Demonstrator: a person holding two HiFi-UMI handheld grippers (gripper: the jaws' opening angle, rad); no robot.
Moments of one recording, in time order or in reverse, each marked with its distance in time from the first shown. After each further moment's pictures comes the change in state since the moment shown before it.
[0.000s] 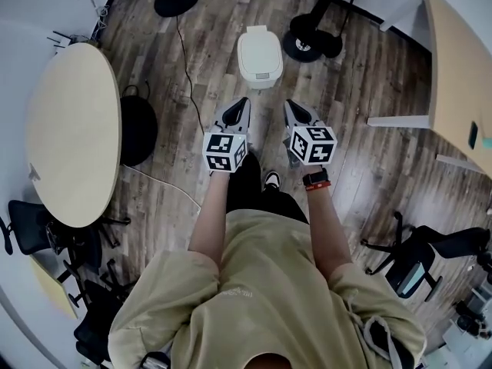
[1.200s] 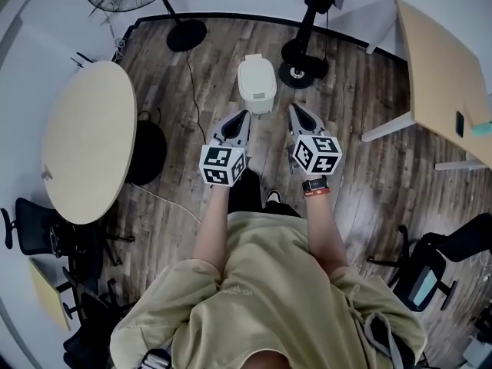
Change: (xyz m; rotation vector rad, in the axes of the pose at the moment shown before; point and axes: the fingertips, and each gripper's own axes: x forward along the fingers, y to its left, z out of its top) left arm -0.153 -0.151 0.065 0.117 -0.127 -0.034; right arm -0.211 0.047 0.051 -0.032 -0.310 0.002
